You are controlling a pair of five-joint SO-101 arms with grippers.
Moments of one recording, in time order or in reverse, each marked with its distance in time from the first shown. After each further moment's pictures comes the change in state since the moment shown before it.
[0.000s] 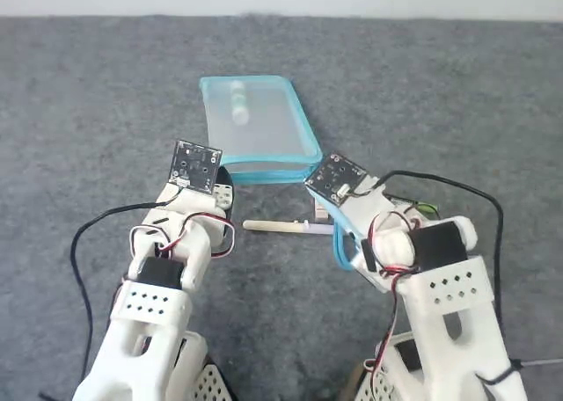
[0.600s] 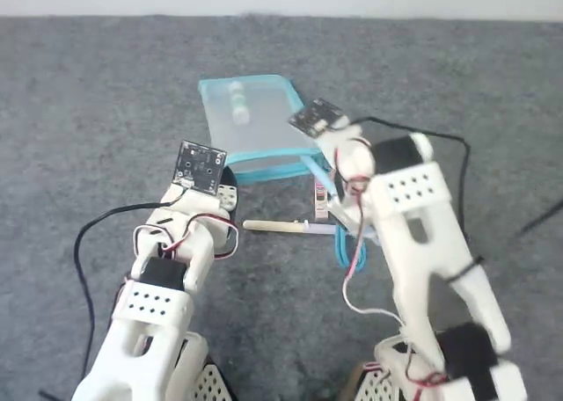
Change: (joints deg) left arm 1.8 0.0 0.0 0.0 0.4; right arm -2.5 33.7 -25.1 -1.9 -8.3
